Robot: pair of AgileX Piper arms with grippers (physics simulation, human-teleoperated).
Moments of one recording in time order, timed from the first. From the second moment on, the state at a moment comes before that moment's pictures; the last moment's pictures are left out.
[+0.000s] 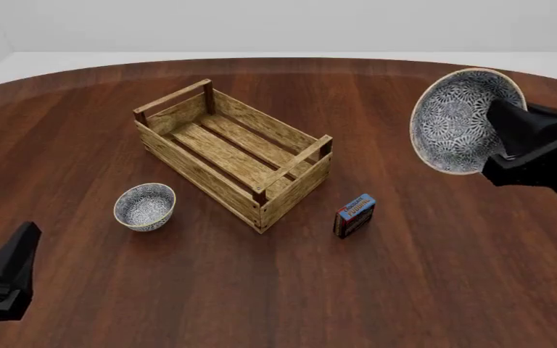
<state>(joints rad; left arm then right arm) -0.03 0.13 0.00 -0.09 0.00 0.24 0.74 -0.46 -0.18 -0.05</state>
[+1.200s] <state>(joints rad) -0.62 0.44 -0.50 -0.02 0.05 0.35 0.85 -0.47 -0.25 -0.13</state>
